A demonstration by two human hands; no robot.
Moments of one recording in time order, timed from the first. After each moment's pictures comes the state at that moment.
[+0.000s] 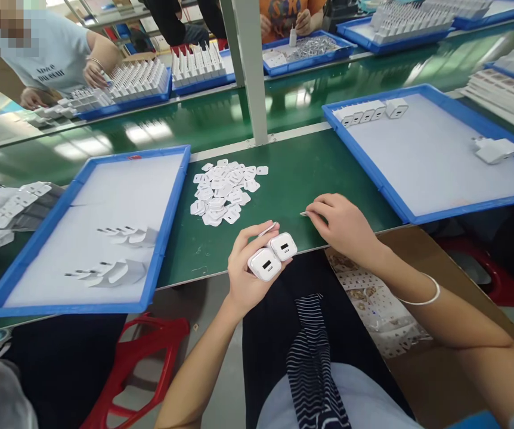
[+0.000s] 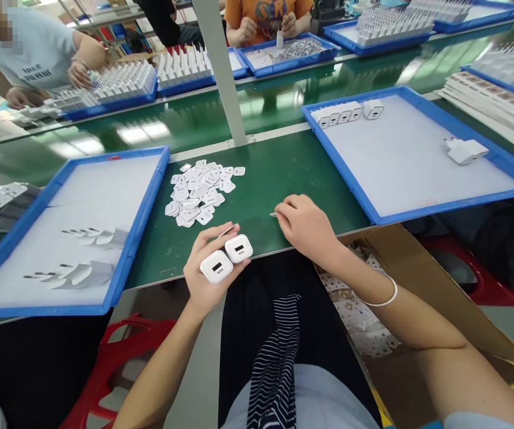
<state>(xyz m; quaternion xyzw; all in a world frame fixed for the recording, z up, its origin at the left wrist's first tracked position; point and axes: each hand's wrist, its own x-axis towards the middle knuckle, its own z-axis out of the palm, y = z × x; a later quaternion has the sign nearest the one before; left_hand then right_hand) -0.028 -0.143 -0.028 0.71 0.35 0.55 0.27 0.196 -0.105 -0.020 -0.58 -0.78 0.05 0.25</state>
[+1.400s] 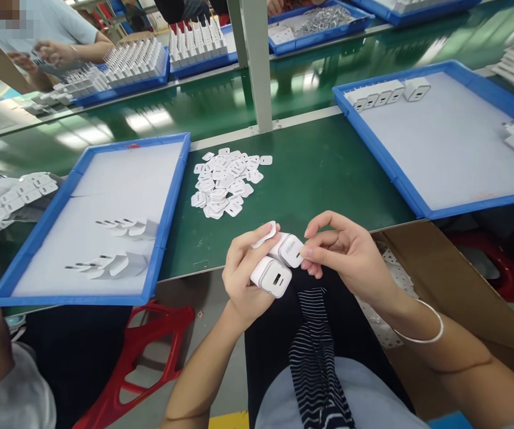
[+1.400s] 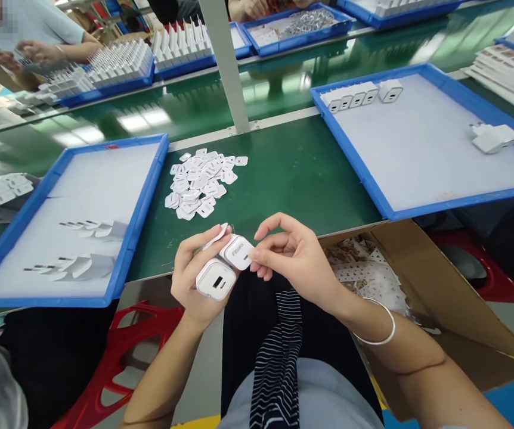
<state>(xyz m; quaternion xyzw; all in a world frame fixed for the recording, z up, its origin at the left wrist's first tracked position) -0.028 -0.159 -0.021 0.73 0.36 0.56 0.12 0.153 -0.163 0.013 -0.39 -0.39 0.67 0.50</state>
